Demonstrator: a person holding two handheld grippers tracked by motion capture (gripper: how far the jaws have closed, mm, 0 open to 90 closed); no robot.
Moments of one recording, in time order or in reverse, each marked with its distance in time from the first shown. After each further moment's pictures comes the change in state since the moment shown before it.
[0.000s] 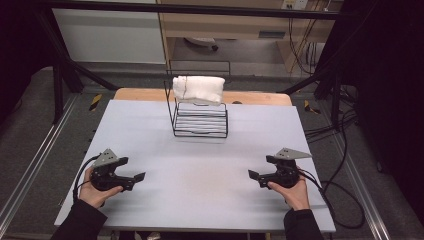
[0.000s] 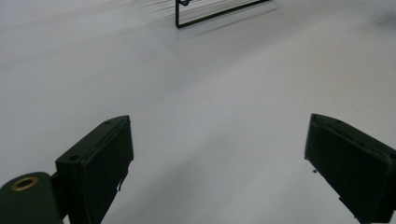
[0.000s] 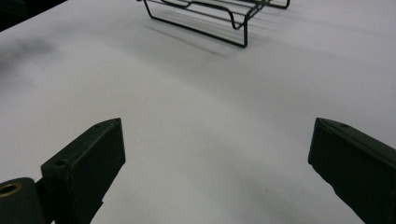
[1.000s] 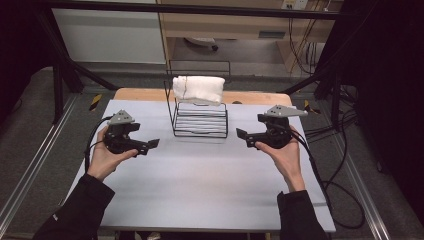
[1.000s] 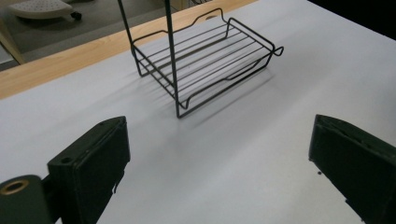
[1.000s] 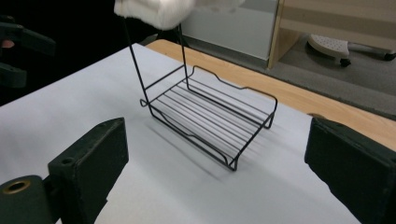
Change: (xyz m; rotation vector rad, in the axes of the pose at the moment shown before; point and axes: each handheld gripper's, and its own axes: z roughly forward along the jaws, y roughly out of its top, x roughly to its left) left arm -0.006 0.112 0.007 -0.001 0.015 0.042; right arm 0.029 0.130 -0.005 -0.126 -0.065 -0.092
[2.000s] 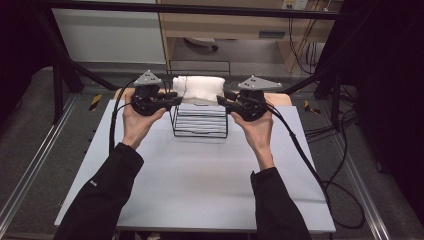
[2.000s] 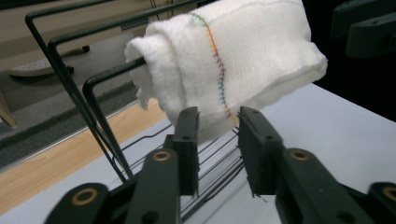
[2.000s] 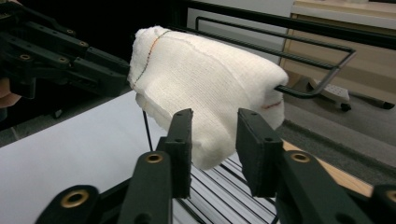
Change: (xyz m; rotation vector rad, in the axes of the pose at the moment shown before) left arm -0.019 0.114 0.034 -0.130 -0.046 0.058; right arm 0.028 0.075 0.043 -0.109 0.005 -0.090
